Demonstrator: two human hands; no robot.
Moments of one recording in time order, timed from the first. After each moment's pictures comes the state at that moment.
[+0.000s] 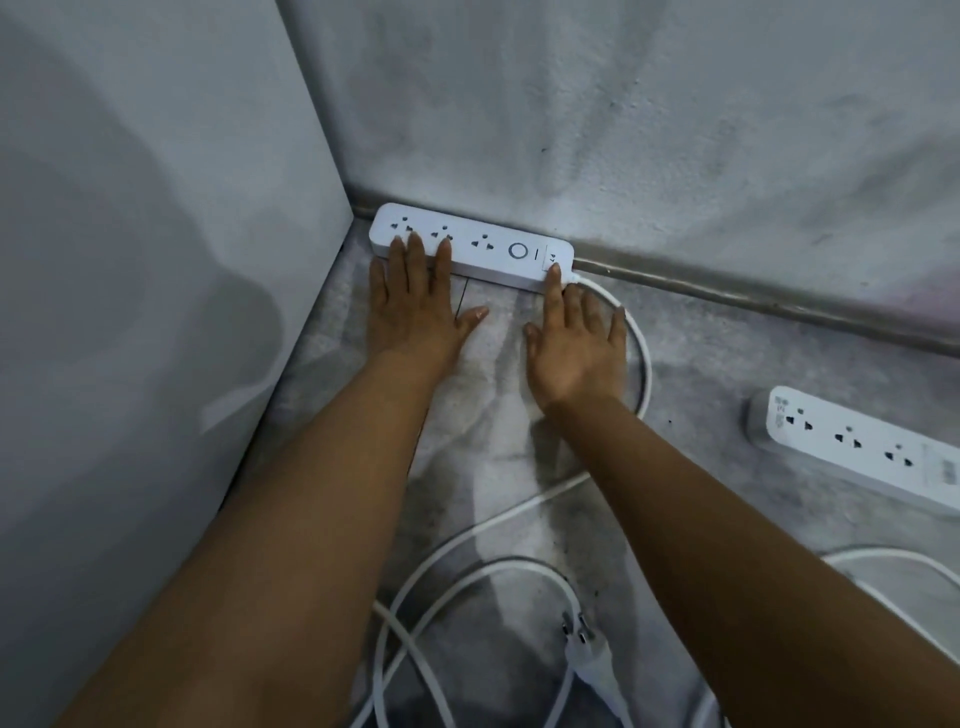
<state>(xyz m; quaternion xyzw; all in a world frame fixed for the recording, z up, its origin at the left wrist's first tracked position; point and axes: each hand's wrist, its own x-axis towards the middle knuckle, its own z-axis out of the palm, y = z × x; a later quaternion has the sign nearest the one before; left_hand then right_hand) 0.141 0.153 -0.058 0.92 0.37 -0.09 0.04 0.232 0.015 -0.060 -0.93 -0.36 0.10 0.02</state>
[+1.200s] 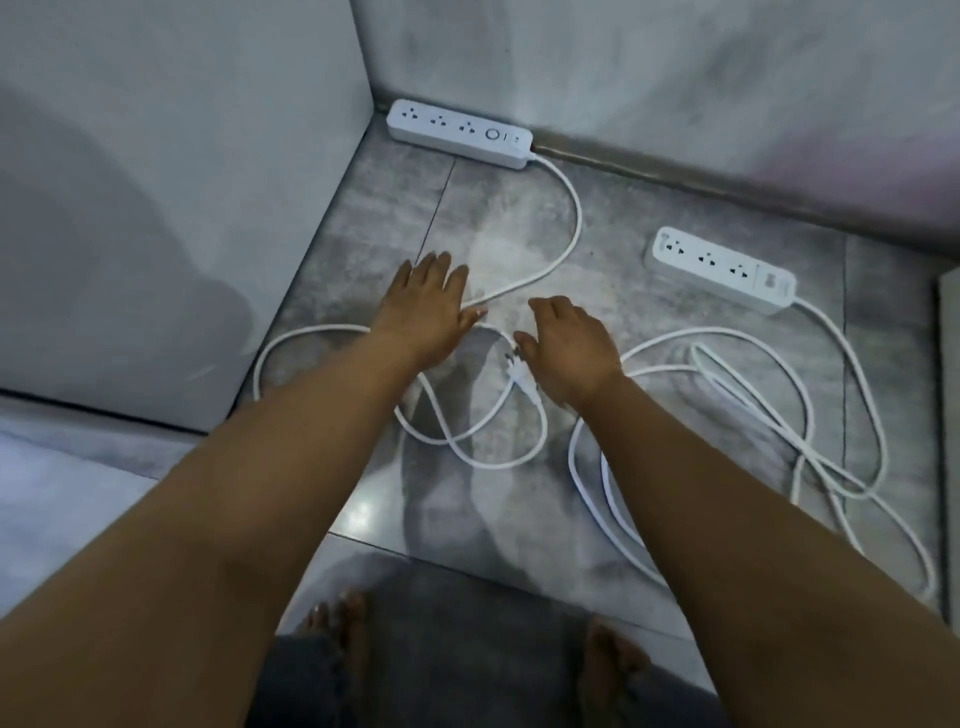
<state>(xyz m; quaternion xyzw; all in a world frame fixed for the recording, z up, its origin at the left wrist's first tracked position) -0.015 -0.035 0.037 0.95 0.27 -0.14 0.08 0.100 -0.186 0.023 -0.87 -0.48 0.14 0.02</state>
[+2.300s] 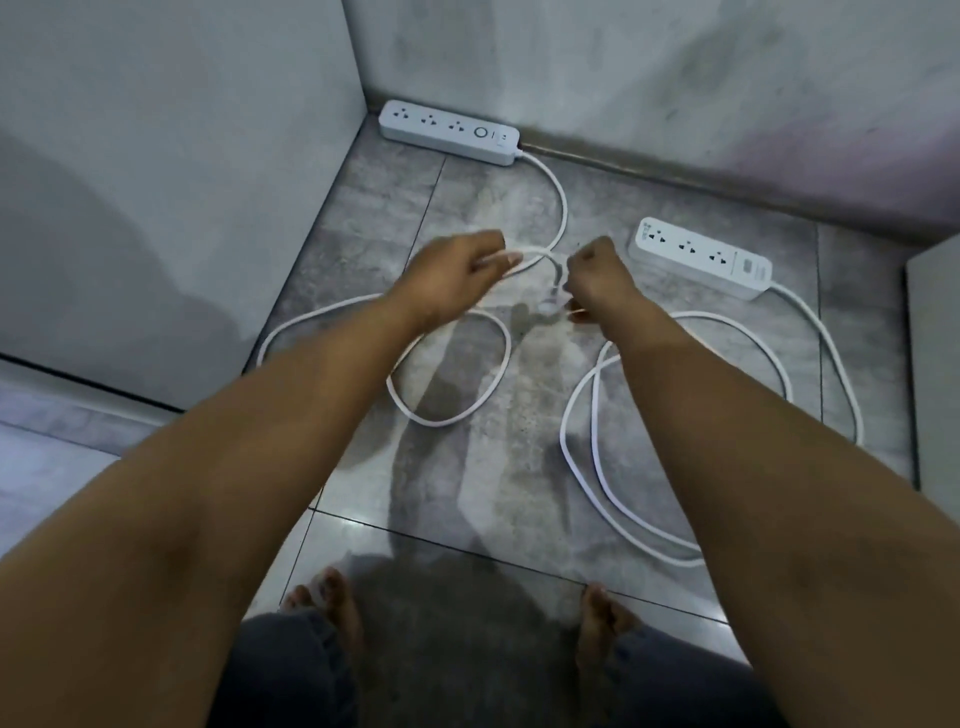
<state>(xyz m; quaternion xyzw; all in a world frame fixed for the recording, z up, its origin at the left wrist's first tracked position) -0.008 -0.057 0.083 0.91 0.22 0.08 0.36 0.134 -0.176 0.069 -0.86 -0.09 0.33 0.38</state>
